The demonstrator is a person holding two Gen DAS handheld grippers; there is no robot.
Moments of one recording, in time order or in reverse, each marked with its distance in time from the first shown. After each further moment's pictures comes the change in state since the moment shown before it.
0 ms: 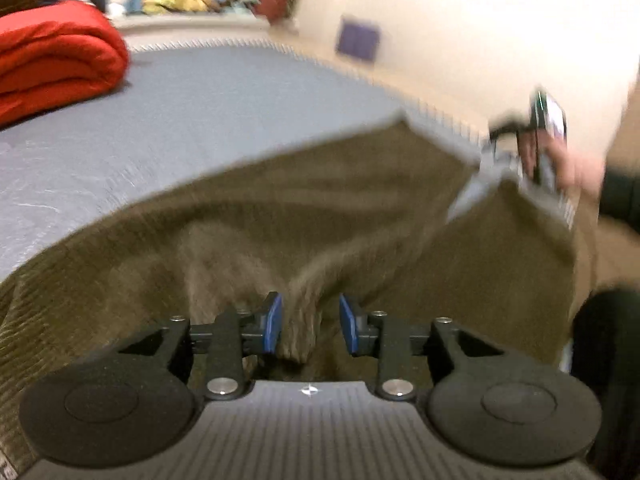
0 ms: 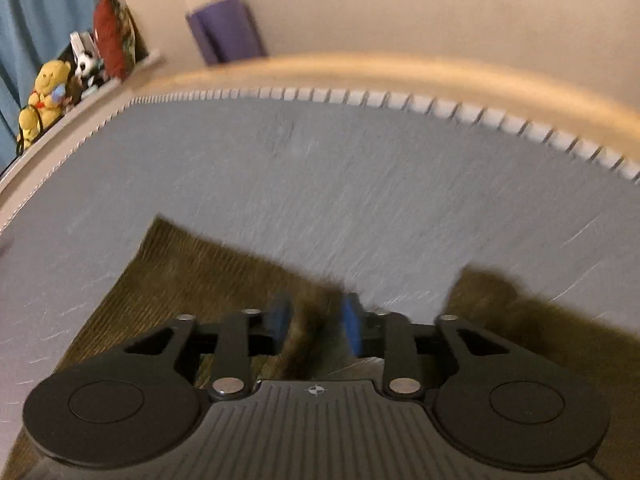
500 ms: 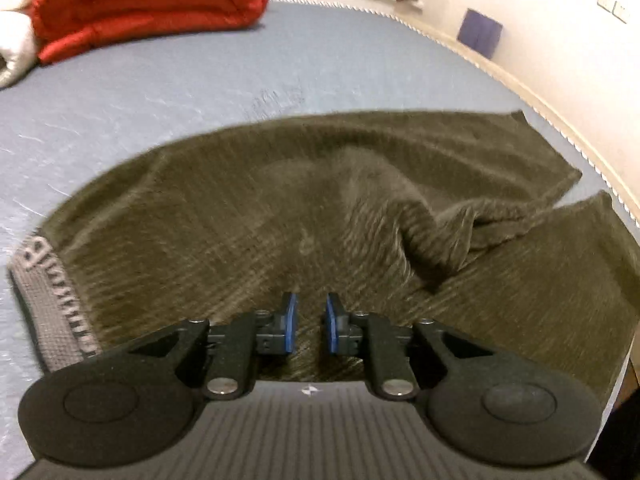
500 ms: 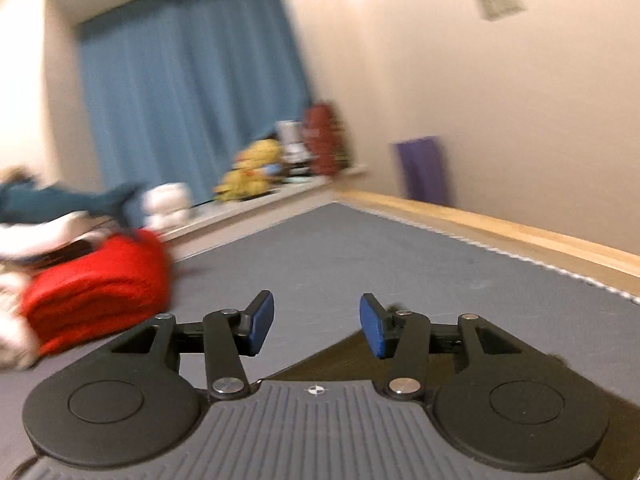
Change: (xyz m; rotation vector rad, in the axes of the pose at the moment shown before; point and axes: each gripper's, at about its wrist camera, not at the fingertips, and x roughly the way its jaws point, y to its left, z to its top) left arm -0.012 0.049 -0.046 -0.193 0.128 0.293; right arm -0.259 0.043 -0.057 -0.286 -0.311 0.533
